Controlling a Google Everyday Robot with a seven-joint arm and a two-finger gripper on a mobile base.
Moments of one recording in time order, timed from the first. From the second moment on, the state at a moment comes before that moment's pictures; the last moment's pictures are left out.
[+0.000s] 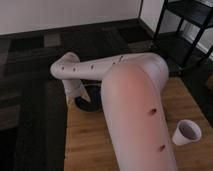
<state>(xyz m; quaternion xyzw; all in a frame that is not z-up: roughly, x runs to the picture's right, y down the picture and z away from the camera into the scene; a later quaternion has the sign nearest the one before) -0.142 0.069 0.801 -0.26 0.22 0.54 0.77</state>
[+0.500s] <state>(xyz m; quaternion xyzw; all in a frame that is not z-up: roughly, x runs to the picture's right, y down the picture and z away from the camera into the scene) -0.139 0.078 0.822 -0.26 0.22 0.53 0.78</state>
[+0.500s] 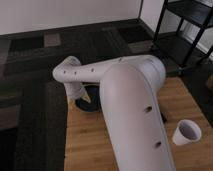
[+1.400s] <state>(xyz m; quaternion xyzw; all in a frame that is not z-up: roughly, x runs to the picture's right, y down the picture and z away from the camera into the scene) -0.131 0.084 0.838 -0.25 0.22 0.52 0.78</state>
